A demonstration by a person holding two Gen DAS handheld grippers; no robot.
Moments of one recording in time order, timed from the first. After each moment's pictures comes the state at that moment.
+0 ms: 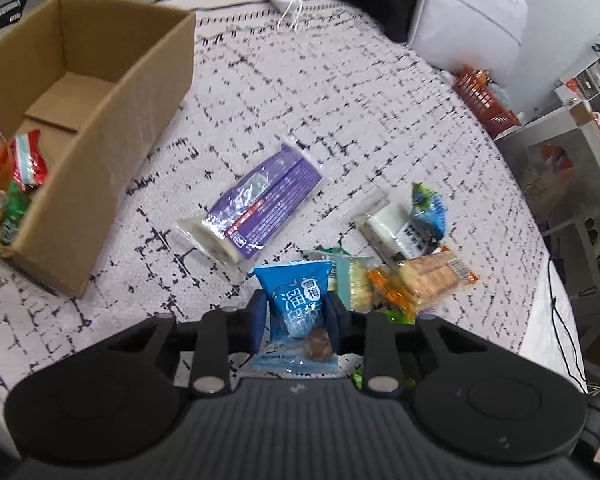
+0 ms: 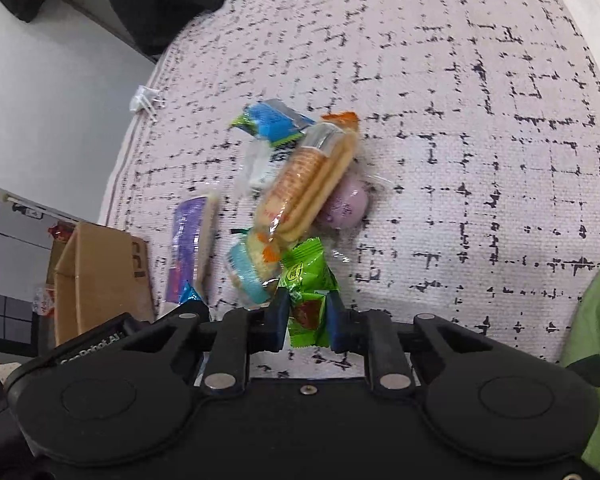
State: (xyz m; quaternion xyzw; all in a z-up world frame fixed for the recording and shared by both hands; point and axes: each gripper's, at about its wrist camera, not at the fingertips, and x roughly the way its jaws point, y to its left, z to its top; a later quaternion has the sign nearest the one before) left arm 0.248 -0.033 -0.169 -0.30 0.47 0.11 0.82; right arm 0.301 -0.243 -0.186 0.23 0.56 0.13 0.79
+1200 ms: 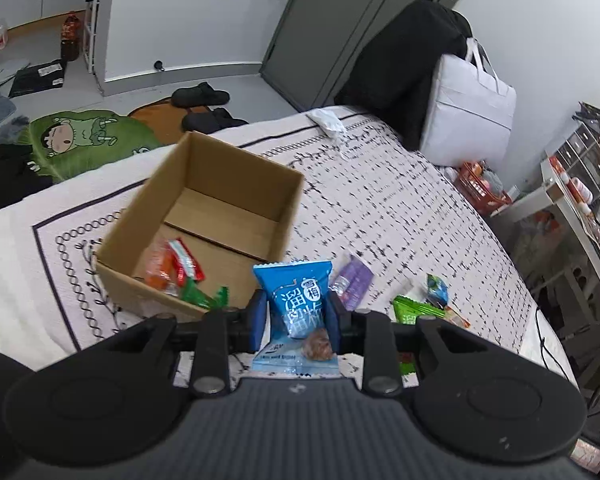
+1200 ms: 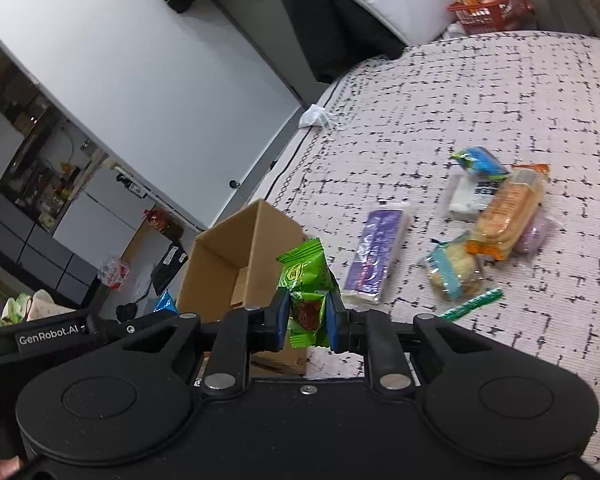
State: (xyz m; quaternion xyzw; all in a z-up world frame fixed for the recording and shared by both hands) left arm 0.141 0.056 -0.063 -0.28 0.38 0.15 0.87; right arm 0.235 -0.163 -0.111 0.20 0.43 0.28 0.83
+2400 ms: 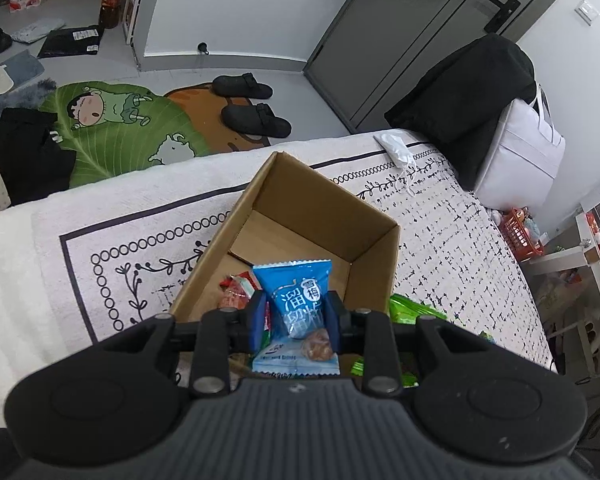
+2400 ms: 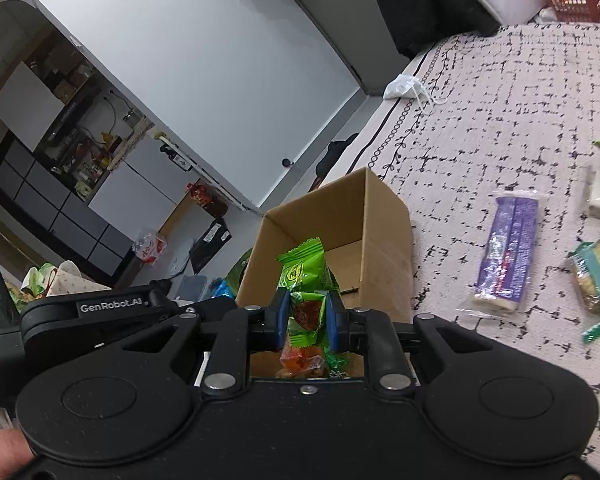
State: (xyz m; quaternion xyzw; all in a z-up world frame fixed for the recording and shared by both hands) left arm 0.154 0.157 -0.101 -0.34 0.38 0.19 0.84; right arm 0.241 -0.058 -0.124 0.19 0.43 0.35 0.81
